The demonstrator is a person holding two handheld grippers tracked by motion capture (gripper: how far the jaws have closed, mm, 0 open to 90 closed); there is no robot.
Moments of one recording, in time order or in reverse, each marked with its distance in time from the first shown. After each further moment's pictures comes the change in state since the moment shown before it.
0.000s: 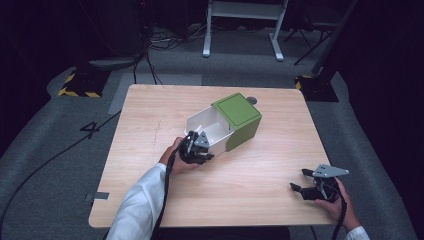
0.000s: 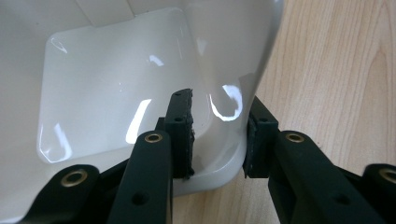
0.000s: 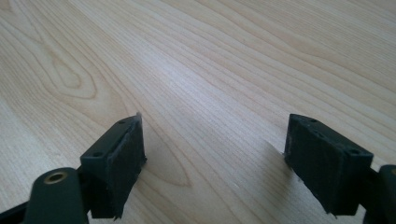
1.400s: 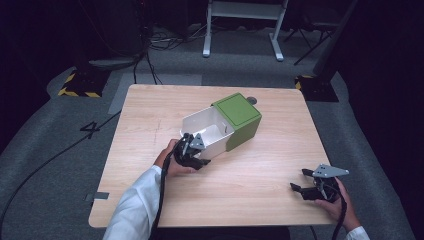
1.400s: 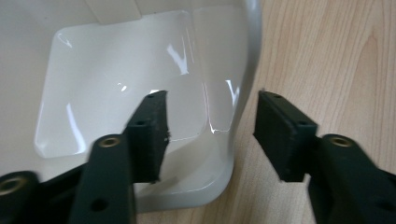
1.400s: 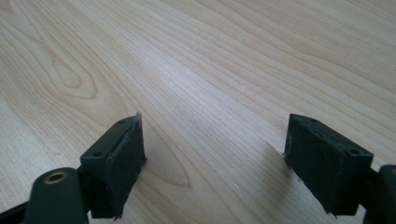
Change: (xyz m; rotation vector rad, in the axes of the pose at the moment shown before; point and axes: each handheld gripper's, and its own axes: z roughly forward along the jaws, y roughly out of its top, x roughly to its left) left arm -0.005 -0.009 -0.013 0.015 0.022 -0.018; right arm 0.000 0.000 0.000 -0.001 -0.001 -0.002
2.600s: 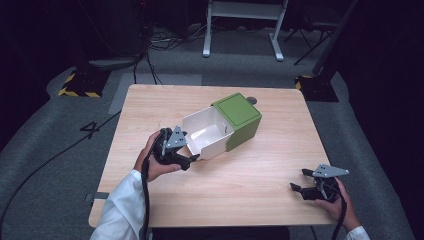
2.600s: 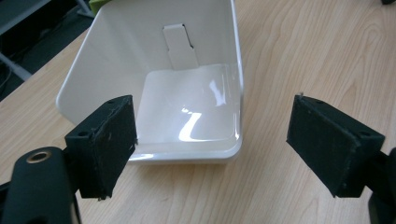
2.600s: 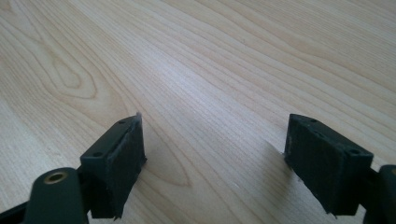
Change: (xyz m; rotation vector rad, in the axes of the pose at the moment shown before) left arm -0.014 -0.003 -0.086 -0.155 0.189 -0.023; right arm 0.000 0.000 0.000 0.001 0.002 0.002
